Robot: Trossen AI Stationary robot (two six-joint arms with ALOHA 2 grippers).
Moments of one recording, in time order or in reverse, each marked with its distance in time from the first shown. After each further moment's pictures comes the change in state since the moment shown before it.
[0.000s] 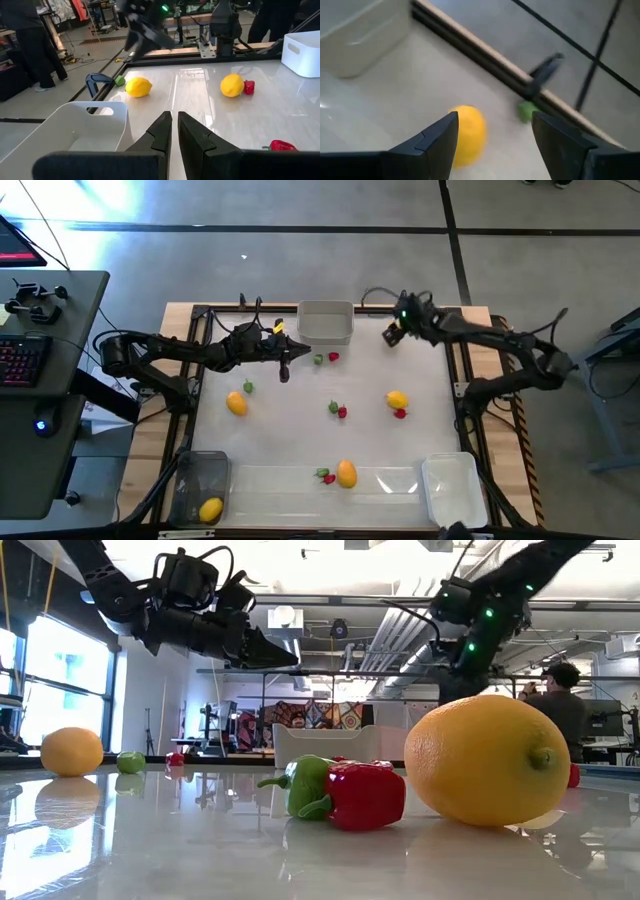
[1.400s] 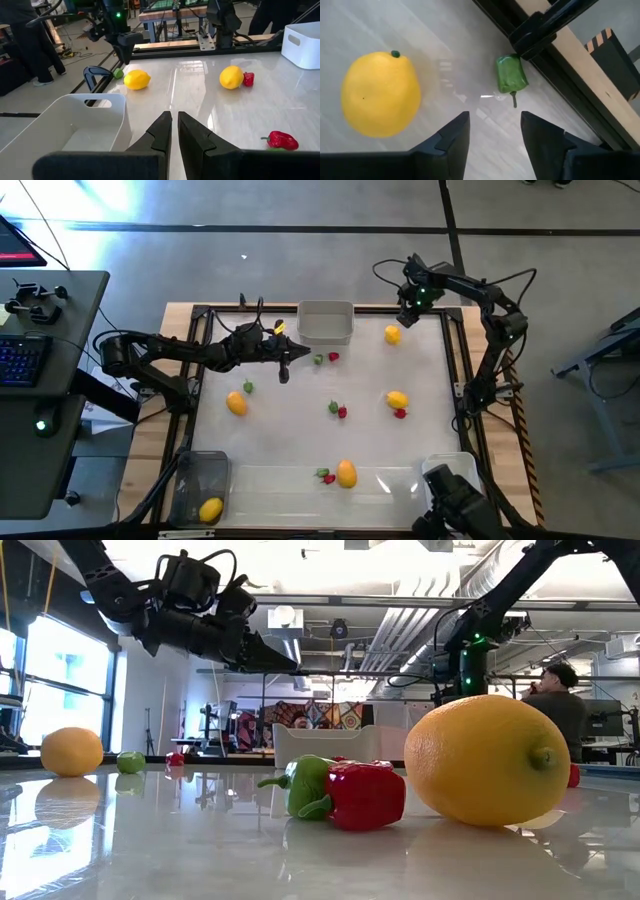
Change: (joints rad) left arm 0.000 0.000 0.001 -0.037 0.000 0.010; right arm -0.415 0.505 0.461 -0.496 -0.404 -0.389
